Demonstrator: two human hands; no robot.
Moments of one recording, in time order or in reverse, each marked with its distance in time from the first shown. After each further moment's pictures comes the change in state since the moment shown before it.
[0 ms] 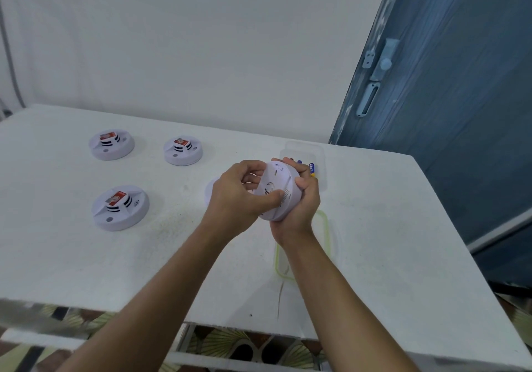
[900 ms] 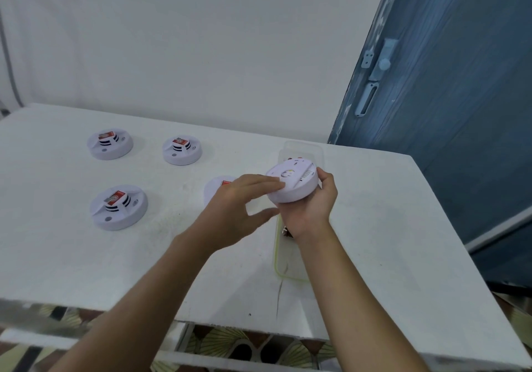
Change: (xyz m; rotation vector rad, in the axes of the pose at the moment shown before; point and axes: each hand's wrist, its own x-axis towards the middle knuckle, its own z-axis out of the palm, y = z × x) left_hand 0.000 -0.030 -0.012 0.328 -0.144 0.731; right_hand 0.017 -0.021 -0.016 0.220 0.091 0.295
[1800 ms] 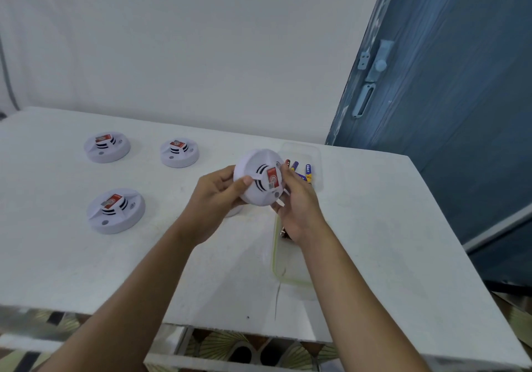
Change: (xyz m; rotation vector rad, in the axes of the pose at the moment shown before) left_hand 0.008 -0.006 -0.011 -0.884 0.061 -0.627; right_hand -0.003 0.001 0.005 -0.543 0.090 -0.008
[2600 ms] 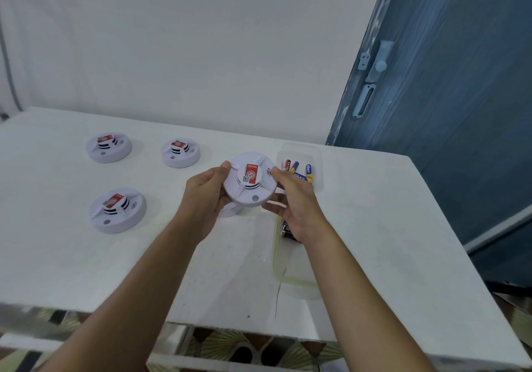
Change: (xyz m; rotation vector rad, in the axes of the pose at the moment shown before) left_hand 0.008 0.001 -0.005 -0.201 0.317 -0.216; right_hand -0.002 -0.005 0.001 -0.222 -0.041 -0.007
